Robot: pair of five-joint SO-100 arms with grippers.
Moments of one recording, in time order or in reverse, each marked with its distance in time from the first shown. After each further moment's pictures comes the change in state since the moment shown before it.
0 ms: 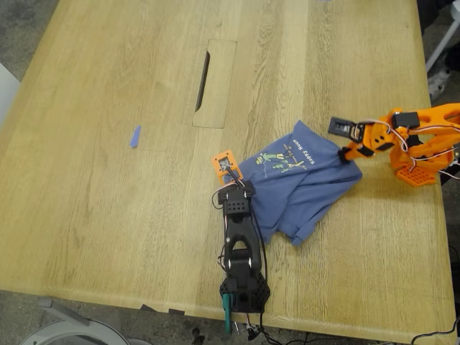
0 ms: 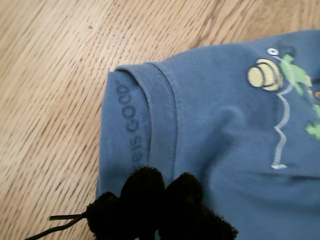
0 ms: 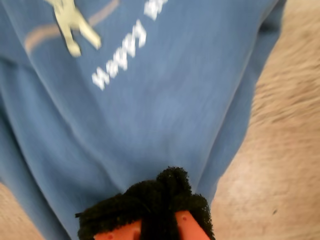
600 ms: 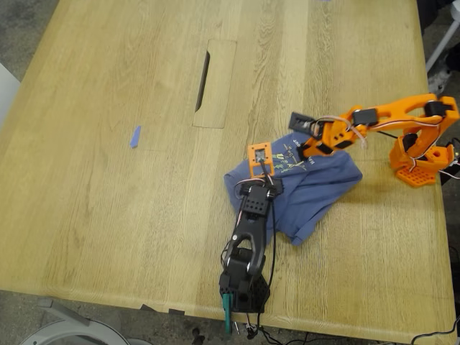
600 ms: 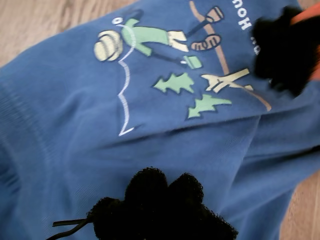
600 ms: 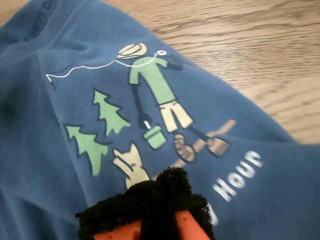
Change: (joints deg) arm 0 20.9 -6.0 -7.4 -0.7 -1.2; arm 1 -3.2 -48.0 -34.8 -19.1 -1.8
